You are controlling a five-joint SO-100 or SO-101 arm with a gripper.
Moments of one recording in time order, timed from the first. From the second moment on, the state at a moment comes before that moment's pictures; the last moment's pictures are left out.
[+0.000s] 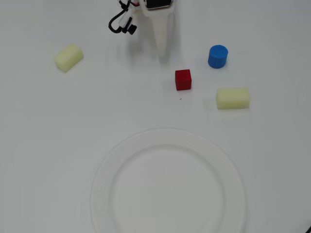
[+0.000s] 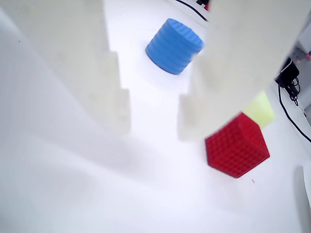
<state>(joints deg) -6.9 197.1 184.7 70.2 -1.1</state>
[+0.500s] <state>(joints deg) 0.4 181.0 169.1 70.0 1.8</state>
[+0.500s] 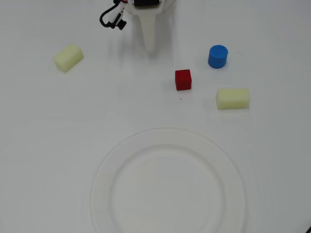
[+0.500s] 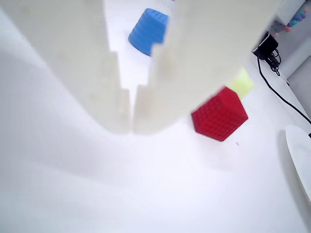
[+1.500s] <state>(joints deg) -15.6 118.0 132.7 59.2 6.4</state>
